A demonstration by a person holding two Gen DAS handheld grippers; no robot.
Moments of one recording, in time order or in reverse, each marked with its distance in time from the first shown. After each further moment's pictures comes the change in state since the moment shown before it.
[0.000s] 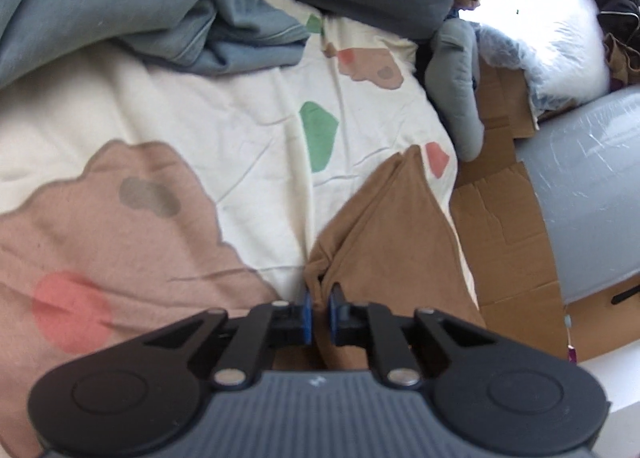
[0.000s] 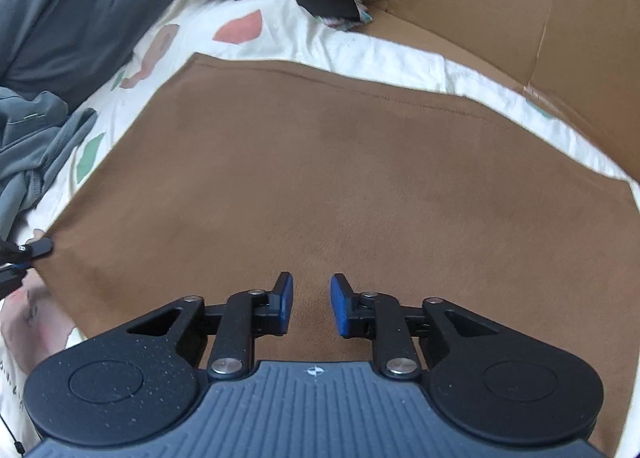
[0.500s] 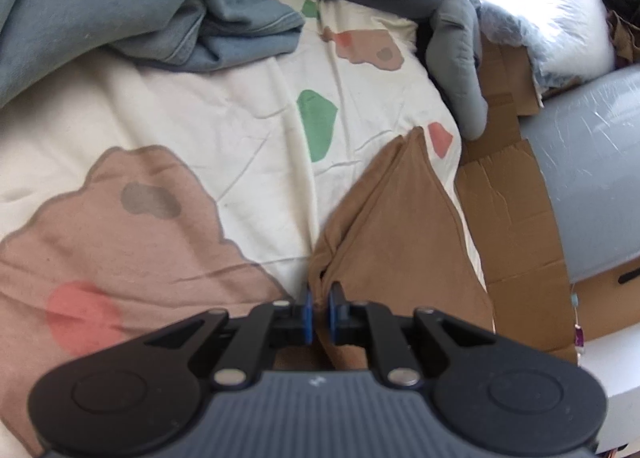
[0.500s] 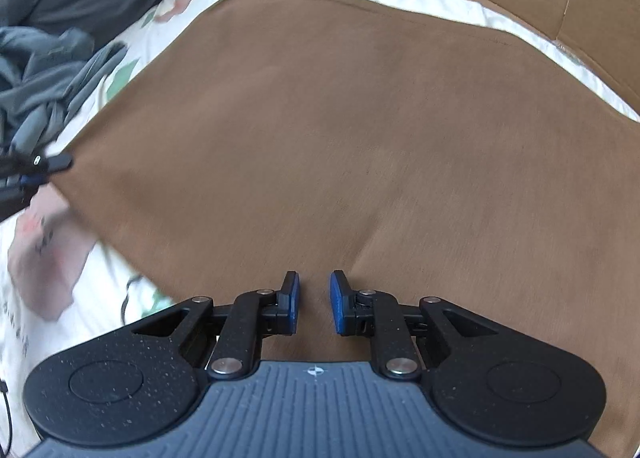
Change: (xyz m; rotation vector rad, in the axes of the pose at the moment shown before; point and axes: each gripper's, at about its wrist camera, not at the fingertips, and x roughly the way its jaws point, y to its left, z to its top) left arm -0.001 0.001 0.006 0.034 0.070 0.030; right arm -0.004 0.043 -0.062 -0.051 0.093 0.026
